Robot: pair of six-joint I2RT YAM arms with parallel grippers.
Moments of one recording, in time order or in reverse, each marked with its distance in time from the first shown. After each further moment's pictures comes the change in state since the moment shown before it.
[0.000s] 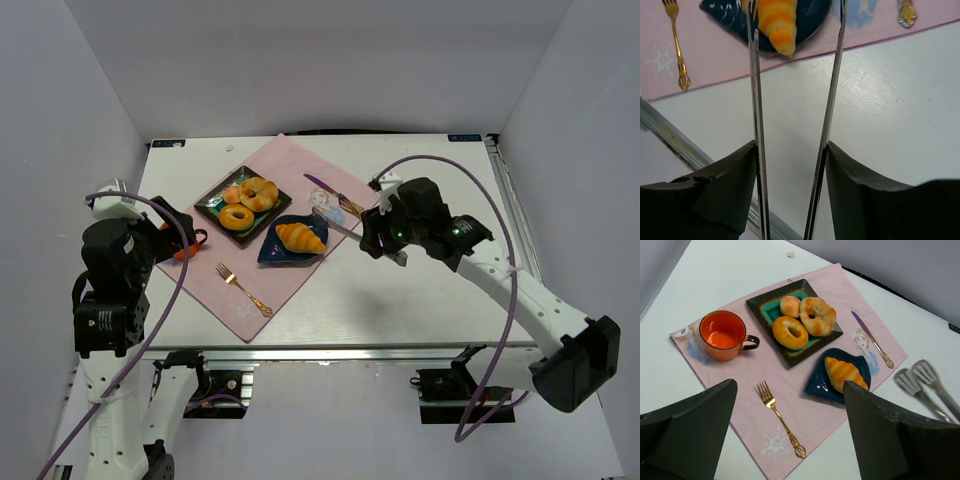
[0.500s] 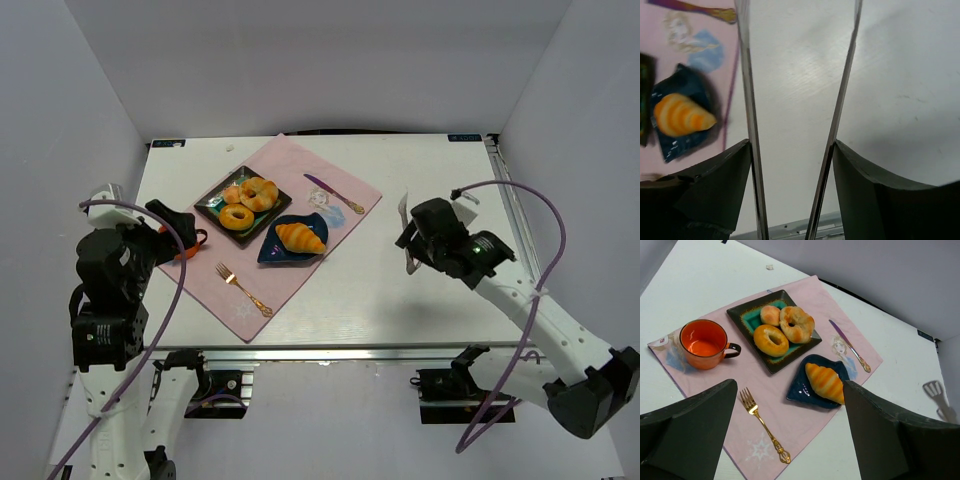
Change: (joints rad) left arm 0.000 -0.047 -0.009 0.037 0.054 -0.041; right arm 0.007 -0.185 -0.054 -0.227 0.604 0.884
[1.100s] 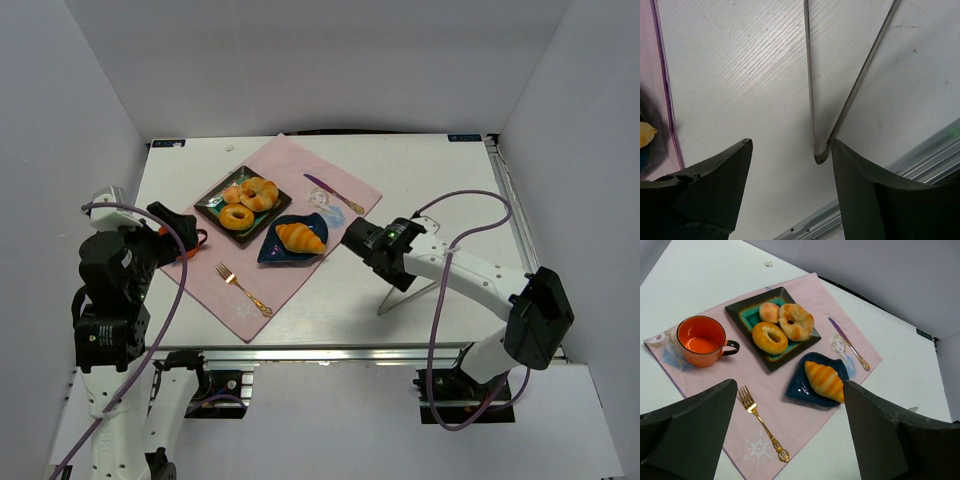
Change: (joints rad) left arm -0.001 -0.021 -0.032 0.019 0.008 -0.012; right arm 0.269 0.441 0.156 -0.369 0.200 0.608
